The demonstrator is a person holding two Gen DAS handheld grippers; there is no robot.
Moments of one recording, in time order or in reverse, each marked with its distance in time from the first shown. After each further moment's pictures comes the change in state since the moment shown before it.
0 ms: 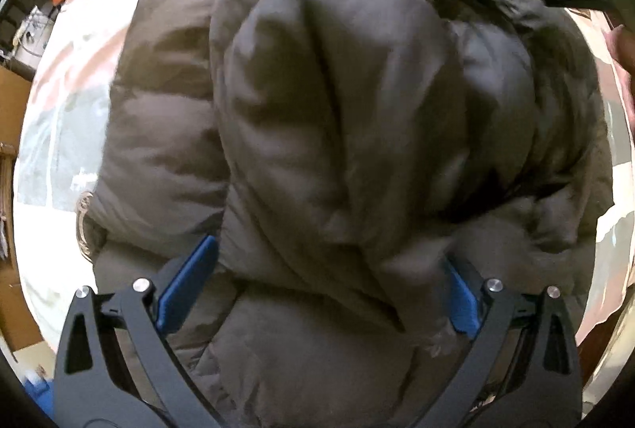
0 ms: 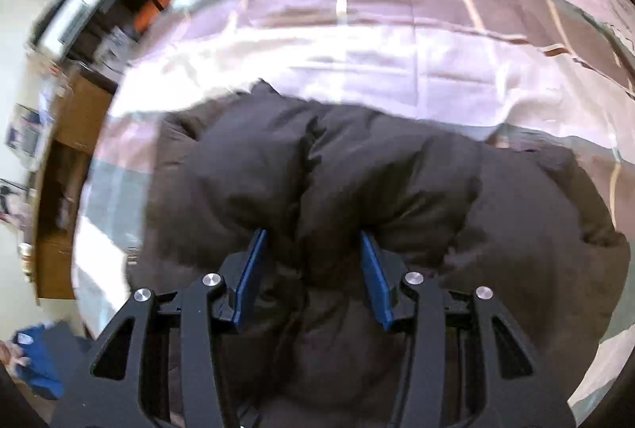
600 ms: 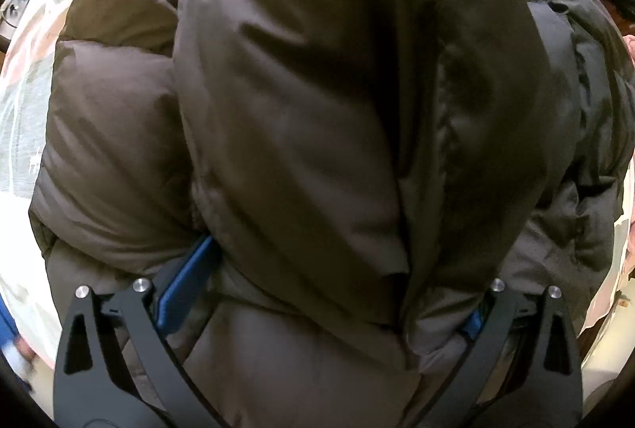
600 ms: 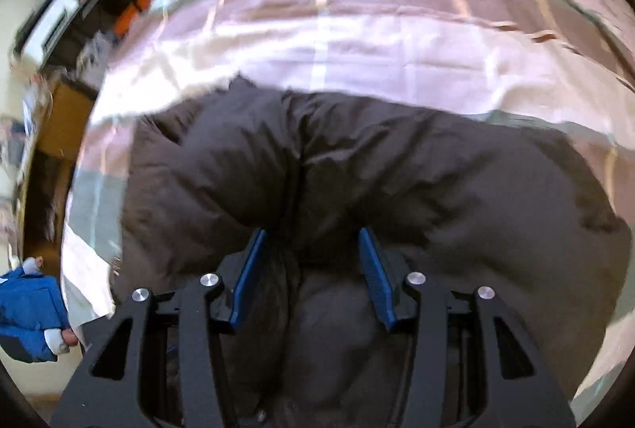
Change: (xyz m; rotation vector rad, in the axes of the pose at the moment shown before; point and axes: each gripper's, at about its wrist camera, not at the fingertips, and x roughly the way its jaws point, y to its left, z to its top) left arm 0.050 0.000 0.012 -0.032 0.075 -0.060; right arm -0.027 -0.018 -0.045 0.102 -0.081 -0.015
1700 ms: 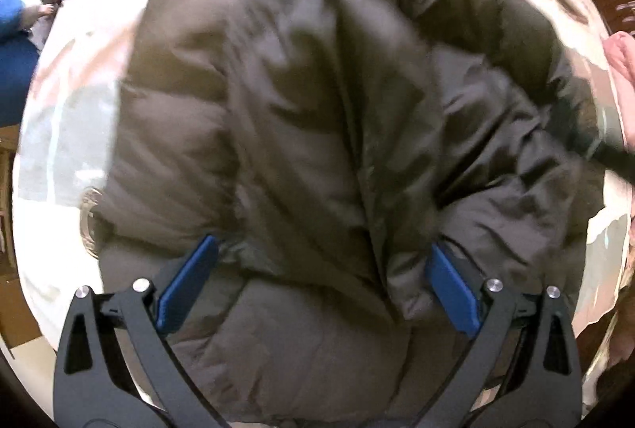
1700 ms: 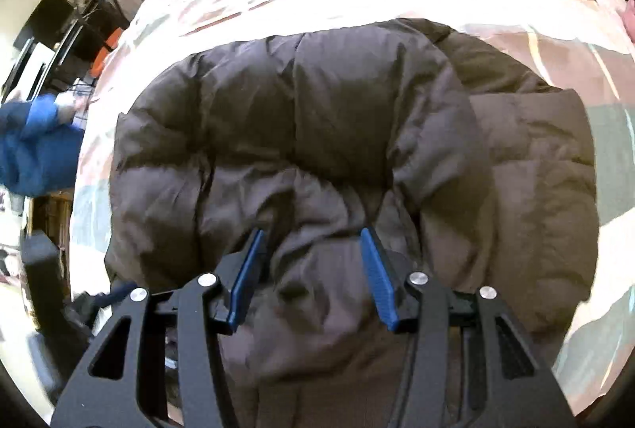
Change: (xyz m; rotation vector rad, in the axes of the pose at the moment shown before) left arm -0.070 -0.031 0.000 0.036 -0.097 0.060; right arm -0.025 -0.057 -0.083 0.137 0.034 -0.017
